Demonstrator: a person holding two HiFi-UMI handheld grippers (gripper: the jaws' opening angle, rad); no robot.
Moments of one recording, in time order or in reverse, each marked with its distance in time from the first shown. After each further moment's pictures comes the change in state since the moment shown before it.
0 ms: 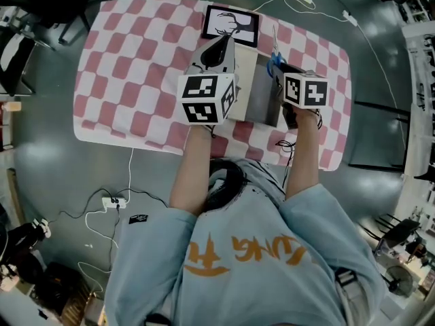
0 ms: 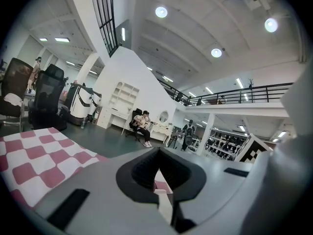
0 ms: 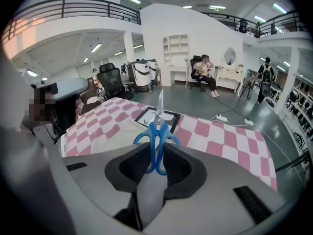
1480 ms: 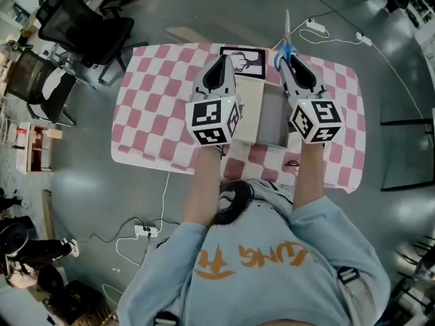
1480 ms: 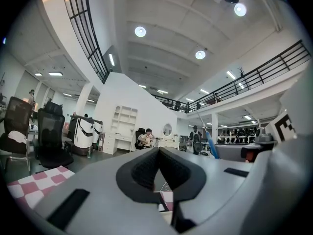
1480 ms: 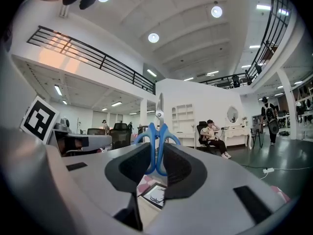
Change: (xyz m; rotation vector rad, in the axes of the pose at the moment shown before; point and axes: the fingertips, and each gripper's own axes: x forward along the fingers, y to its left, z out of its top) left arm -0.035 -0.050 0.082 0.221 -0.181 0.092; right arm -0.154 0.031 0.117 -0.084 -0.805 0.111
